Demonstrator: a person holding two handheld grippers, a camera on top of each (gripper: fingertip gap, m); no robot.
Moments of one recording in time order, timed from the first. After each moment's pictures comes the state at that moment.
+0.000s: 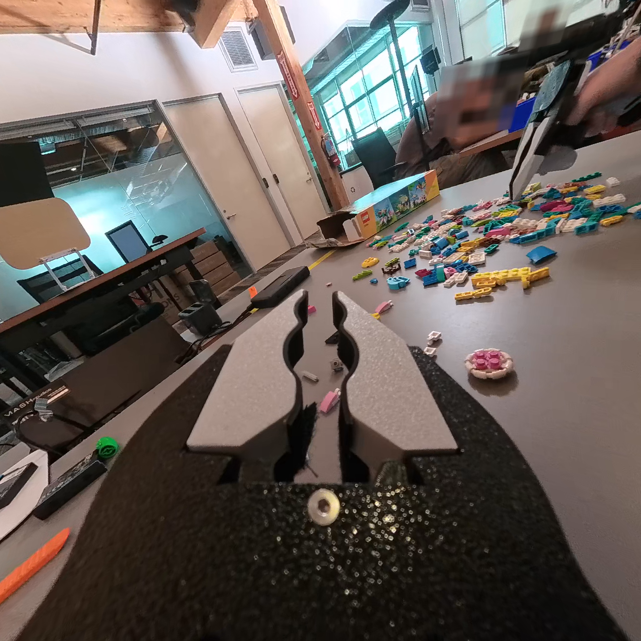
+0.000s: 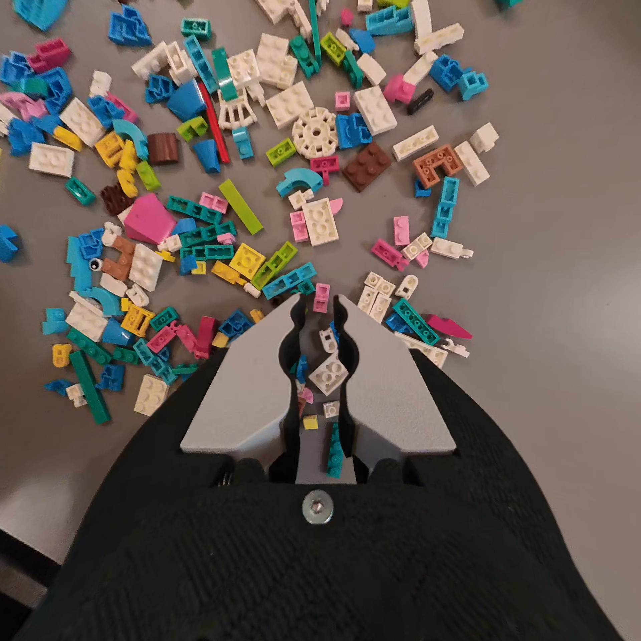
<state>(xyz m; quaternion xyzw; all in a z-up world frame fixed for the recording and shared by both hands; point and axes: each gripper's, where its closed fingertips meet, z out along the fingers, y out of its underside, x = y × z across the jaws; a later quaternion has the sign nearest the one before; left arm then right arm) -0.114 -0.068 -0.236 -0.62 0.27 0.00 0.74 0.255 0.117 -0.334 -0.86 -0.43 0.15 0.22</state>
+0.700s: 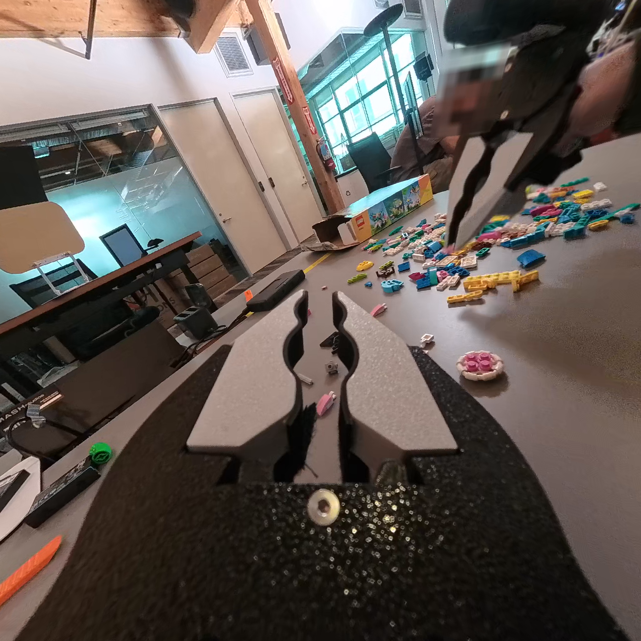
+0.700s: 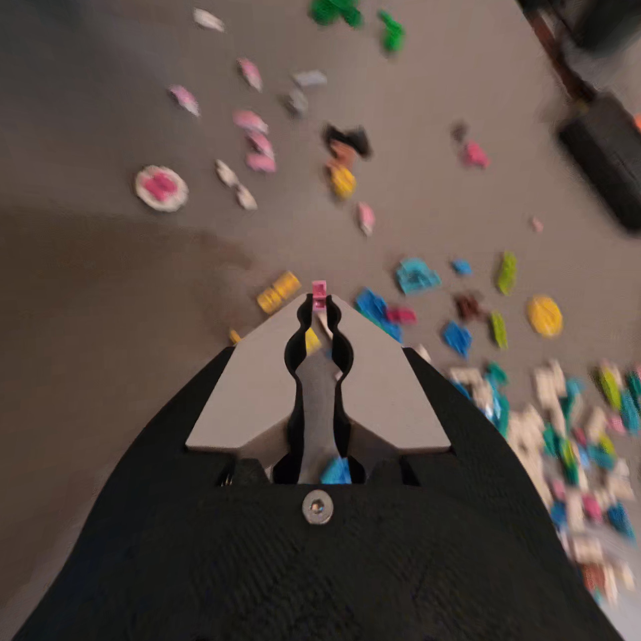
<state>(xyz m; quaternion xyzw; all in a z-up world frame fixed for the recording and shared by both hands) -0.109 -0.071 -0.235 -0.61 0.28 -0.01 0.74 0.032 -0.001 -0.301 -0.64 -0.68 0.18 0.32</state>
